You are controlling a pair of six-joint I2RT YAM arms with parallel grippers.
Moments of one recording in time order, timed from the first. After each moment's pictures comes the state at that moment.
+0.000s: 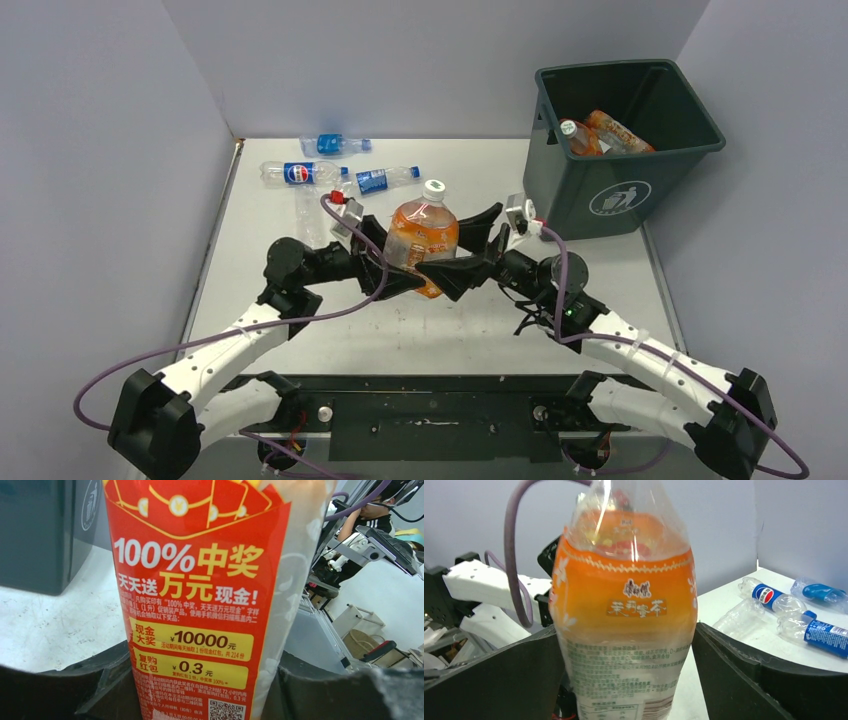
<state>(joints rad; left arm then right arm) -0.57 1.04 0.62 0.79 0.91 -0.72 0.82 0.98 0.65 0.71 -0.37 0.45</state>
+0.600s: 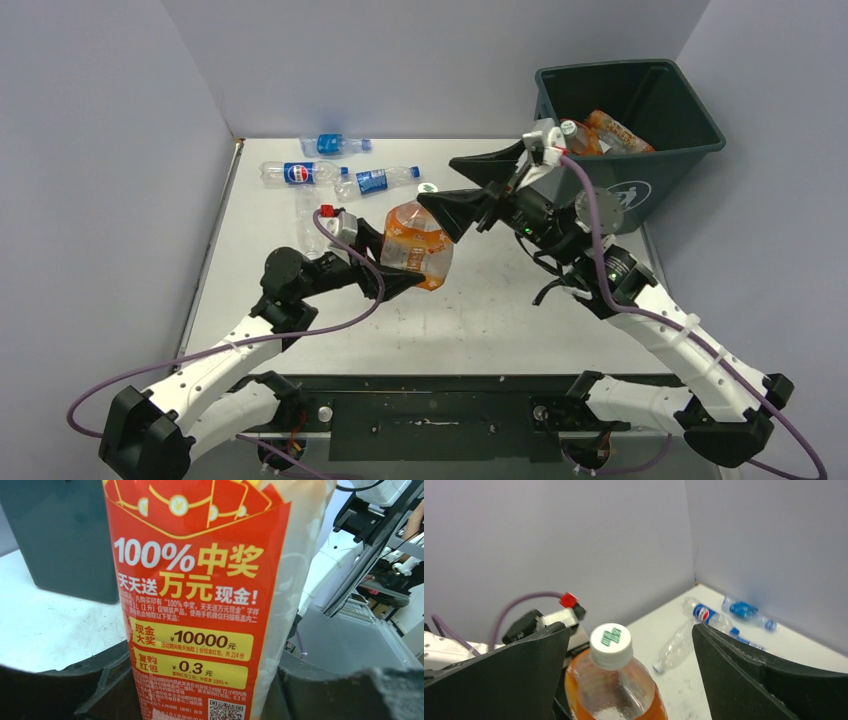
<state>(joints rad) -0.60 0.94 0.58 0.69 0.73 -0.51 0.82 1.04 1.29 0.07 -0.18 0.28</state>
